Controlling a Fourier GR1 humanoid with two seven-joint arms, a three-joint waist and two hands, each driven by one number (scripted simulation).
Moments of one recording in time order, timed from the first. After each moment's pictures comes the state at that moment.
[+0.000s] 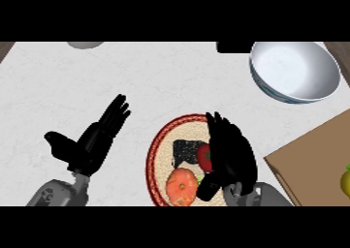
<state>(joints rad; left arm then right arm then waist) -0.17 0.31 -0.39 -1.52 0.46 0.16 0.02 -0.36 -0.14 0.63 -1.76 0.72 0.23 1.18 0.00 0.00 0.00</state>
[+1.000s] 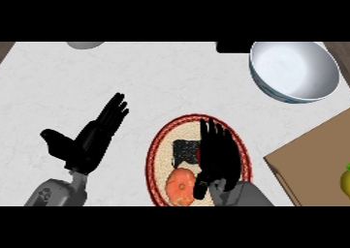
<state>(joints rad) -0.16 0.29 -0.34 -1.53 0.42 0.12 0.06 -0.31 -0.02 0.61 -1.61 0.85 0.31 1.12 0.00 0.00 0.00</state>
